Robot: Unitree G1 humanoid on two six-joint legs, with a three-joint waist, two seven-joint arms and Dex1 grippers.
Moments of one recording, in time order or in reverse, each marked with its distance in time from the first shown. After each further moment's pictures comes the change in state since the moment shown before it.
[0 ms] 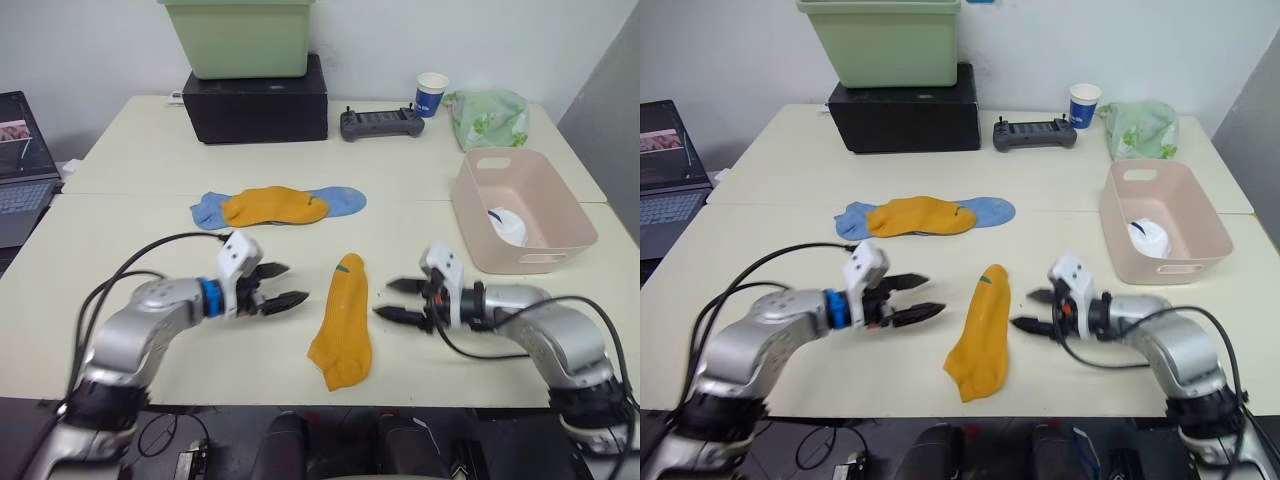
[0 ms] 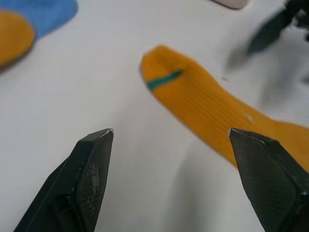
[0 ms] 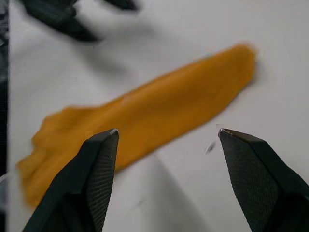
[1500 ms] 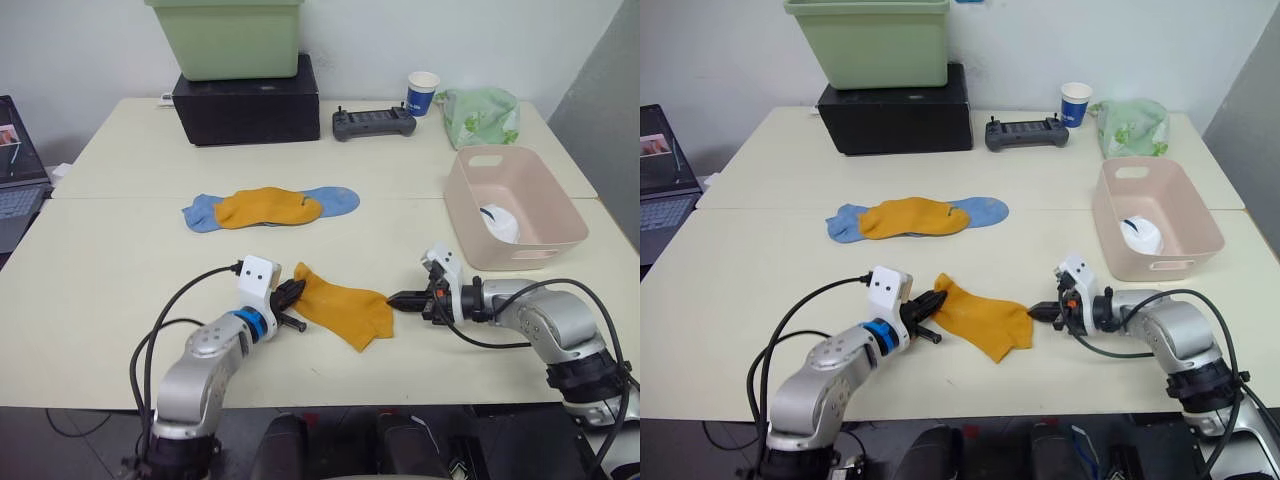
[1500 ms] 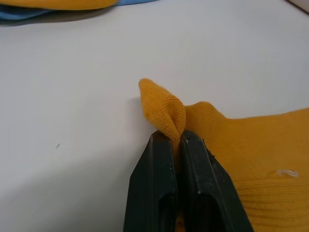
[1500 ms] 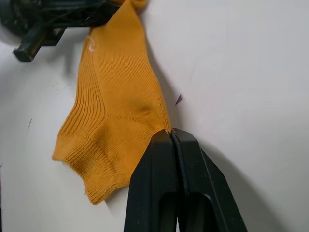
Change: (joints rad) left arm 0.398 -0.431 0.149 -0.395 0.181 0.197 0.589; right arm -0.223 -0.013 0.060 0.371 0.003 -0.043 0.034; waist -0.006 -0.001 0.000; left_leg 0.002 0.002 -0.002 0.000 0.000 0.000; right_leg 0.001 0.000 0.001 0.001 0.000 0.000
